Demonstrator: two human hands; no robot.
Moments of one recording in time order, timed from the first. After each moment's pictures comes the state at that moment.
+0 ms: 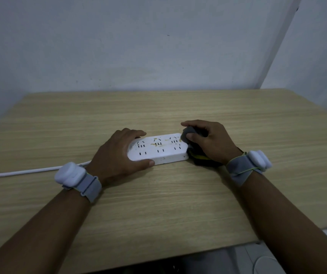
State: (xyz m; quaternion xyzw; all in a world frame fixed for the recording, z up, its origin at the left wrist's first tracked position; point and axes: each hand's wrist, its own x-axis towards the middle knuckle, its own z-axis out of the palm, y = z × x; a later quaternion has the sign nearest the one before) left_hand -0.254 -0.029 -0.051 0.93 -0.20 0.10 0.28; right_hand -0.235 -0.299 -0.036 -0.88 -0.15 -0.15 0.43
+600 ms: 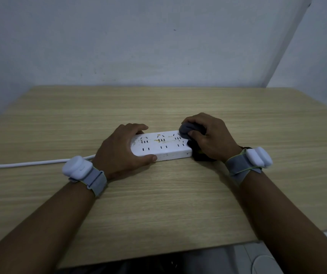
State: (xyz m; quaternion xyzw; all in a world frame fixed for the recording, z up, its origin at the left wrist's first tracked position) left_hand -0.254 -0.028 -0.056 0.92 -0.19 0.14 0.31; right_hand -0.235 -0.286 -0.030 -0.91 -0.23 -0.19 0.31
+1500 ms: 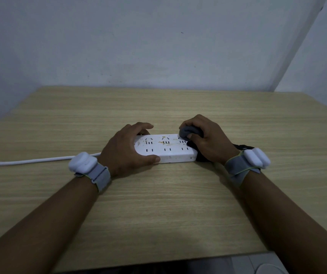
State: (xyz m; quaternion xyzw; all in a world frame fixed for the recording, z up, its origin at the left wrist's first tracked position) left_hand -0.246 -0.029 -0.052 0.92 -0.17 0.11 0.35; right_hand -0.219 -0.280 -0.034 -0.91 -0.25 -0.14 0.32
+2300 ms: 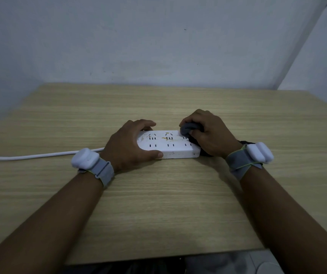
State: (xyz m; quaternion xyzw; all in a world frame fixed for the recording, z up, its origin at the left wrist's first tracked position) left_hand -0.244 -0.028 -0.053 0.92 -0.16 0.10 0.34; right_hand -0.218 -0.273 -0.025 -0.92 -0.26 -0.15 0.26
